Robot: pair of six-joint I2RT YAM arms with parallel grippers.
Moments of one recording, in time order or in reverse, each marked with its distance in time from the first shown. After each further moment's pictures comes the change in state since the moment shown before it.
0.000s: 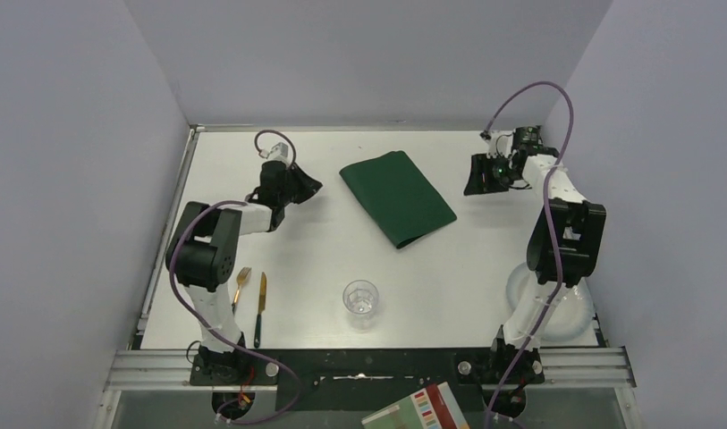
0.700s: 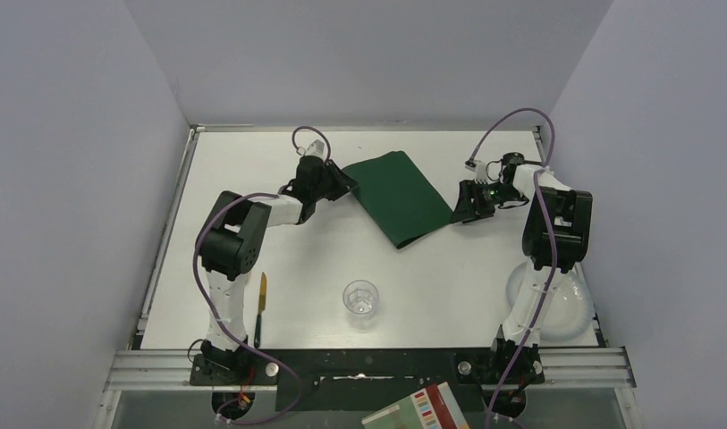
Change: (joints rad) left arm -0.176 0.204 0.248 -0.047 0.016 -0.190; right arm -0.034 0.172 -0.091 -0.117 -0.219 -0.165
